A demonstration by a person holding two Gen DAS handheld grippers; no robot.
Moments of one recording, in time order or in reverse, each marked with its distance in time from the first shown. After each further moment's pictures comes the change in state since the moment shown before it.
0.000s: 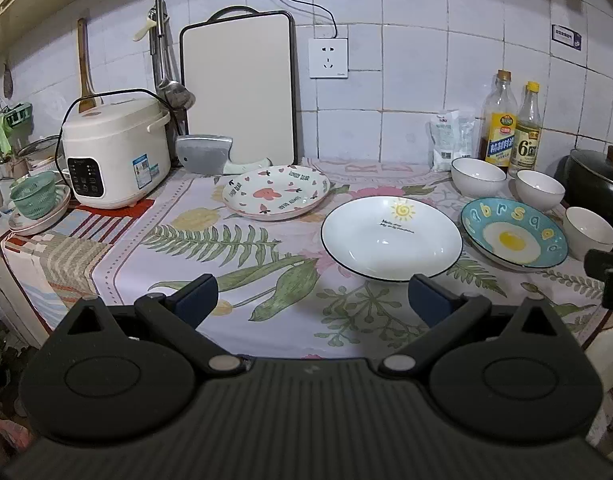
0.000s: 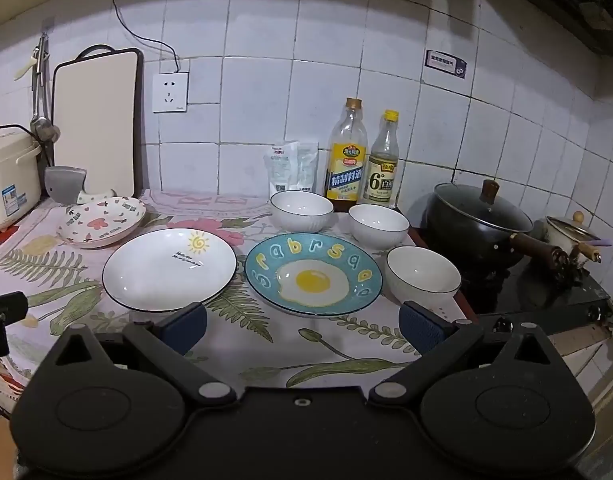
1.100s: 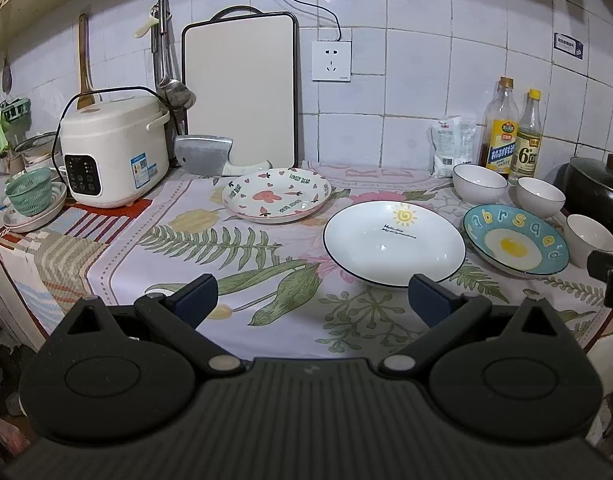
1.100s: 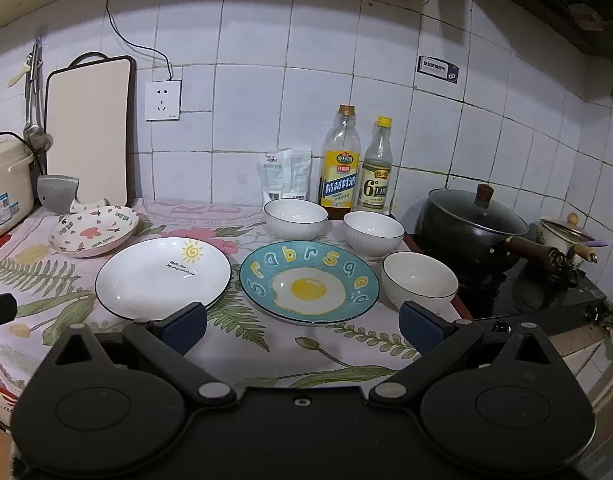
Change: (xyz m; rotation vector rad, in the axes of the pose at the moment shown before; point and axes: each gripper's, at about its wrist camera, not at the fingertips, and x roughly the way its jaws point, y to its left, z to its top) left arm 0.008 0.009 -0.009 -0.015 -0.017 -0.017; right arm 0.005 0.007 -0.003 0.009 -0.035 -0.025
